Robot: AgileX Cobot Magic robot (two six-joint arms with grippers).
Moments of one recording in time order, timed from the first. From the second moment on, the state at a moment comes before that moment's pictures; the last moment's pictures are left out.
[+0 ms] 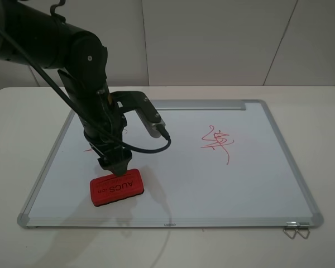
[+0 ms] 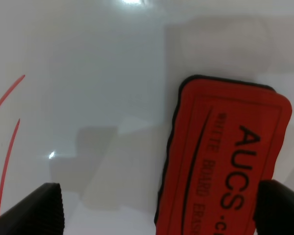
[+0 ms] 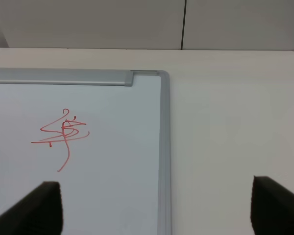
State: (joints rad) left arm -0.67 1.86 -1.14 0.01 0.78 0.44; right arm -0.04 -0.01 -0.52 0.00 1.06 -0.01
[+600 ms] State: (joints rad) left arm -0.67 1.86 -1.09 -0.04 0.75 0.49; right arm -0.04 -0.01 -0.52 0.00 1.06 -0.01
